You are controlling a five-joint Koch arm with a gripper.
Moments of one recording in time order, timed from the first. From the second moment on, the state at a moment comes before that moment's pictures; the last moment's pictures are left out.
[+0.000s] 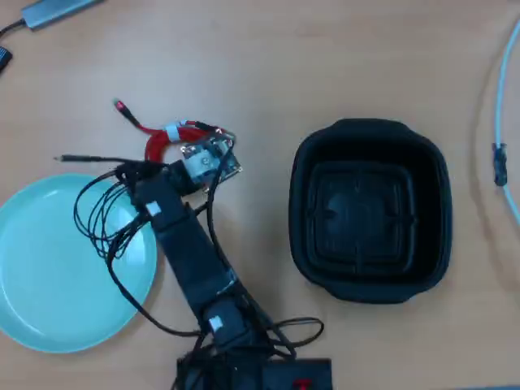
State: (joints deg) arm 62.3 90.4 59.2 96.2 38.0
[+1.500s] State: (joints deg) arm 132.2 101.3 59.2 95.9 0.4
